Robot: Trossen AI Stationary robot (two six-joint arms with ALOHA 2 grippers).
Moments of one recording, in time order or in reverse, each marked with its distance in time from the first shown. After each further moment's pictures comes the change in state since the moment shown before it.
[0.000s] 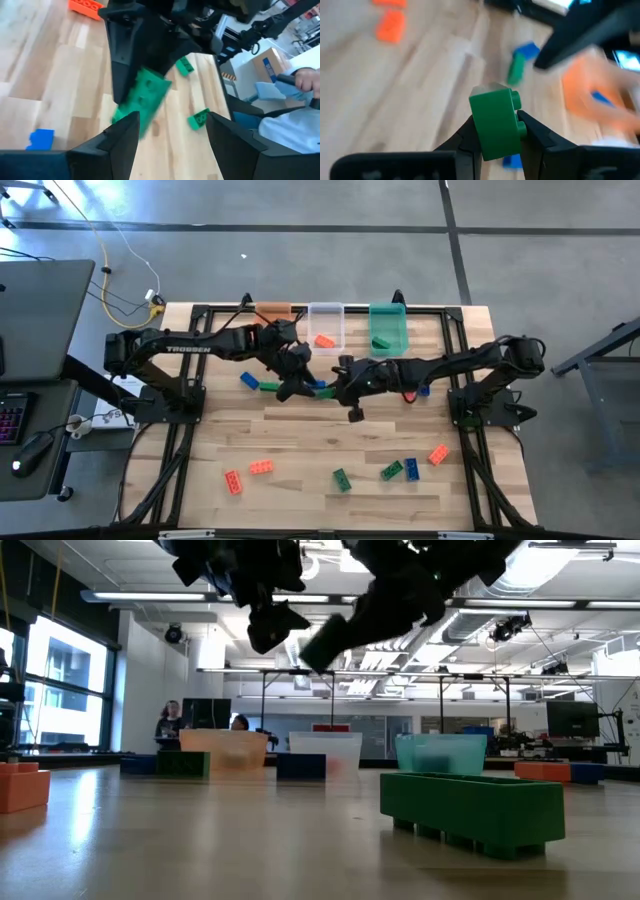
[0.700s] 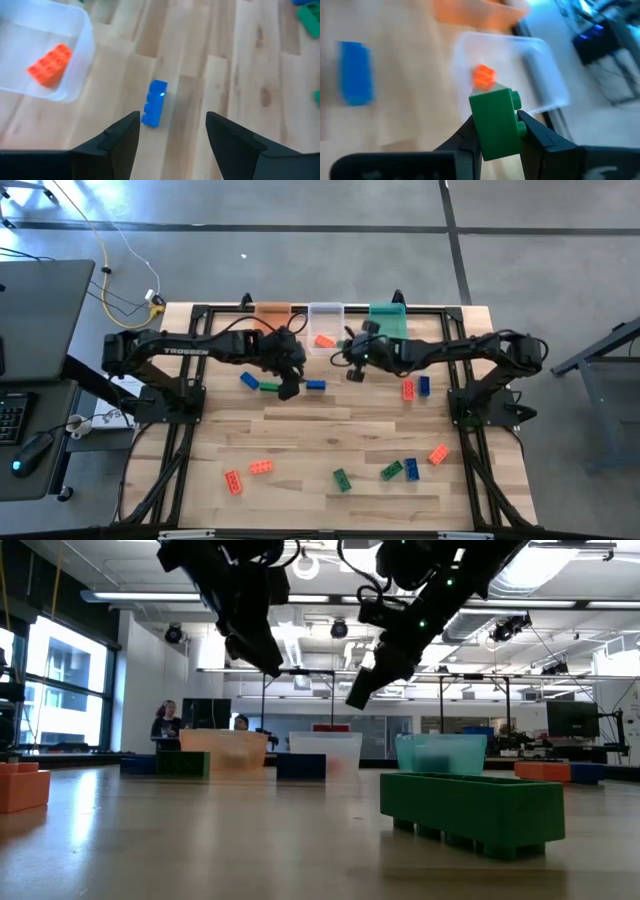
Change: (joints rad) left arm -0.036 -0.016 0.001 -0.227 -0.529 0.152; right arm -0.209 -0.001 0.000 -0.138 0.428 0.063
